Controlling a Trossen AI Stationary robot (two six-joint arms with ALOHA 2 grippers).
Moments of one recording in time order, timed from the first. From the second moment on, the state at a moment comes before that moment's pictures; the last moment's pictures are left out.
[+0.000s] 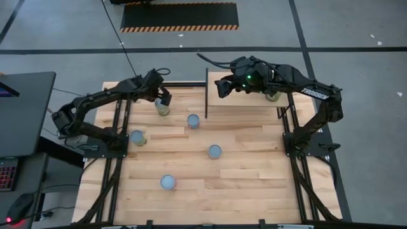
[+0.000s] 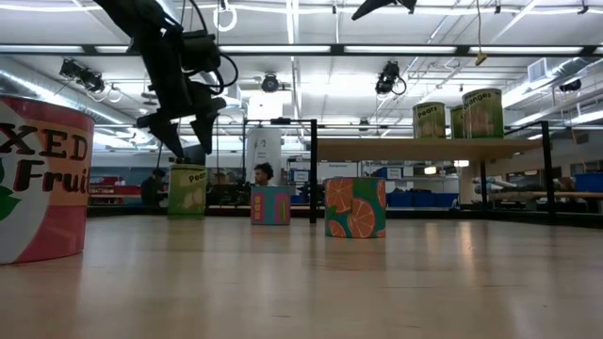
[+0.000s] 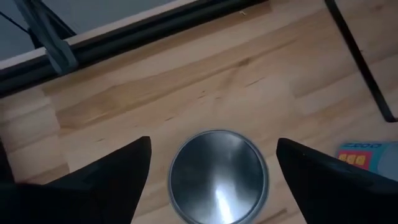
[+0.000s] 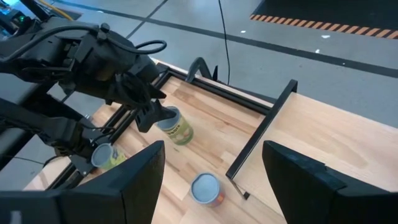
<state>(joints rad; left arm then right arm) 0.69 1.34 0.96 -0.66 -0.18 -0.44 -0.15 1.55 1.91 -0.98 0.40 0.70</state>
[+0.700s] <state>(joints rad) 0.67 1.33 0.96 -0.75 -0.21 -0.43 -0.15 1.55 1.91 -0.98 0.40 0.71</state>
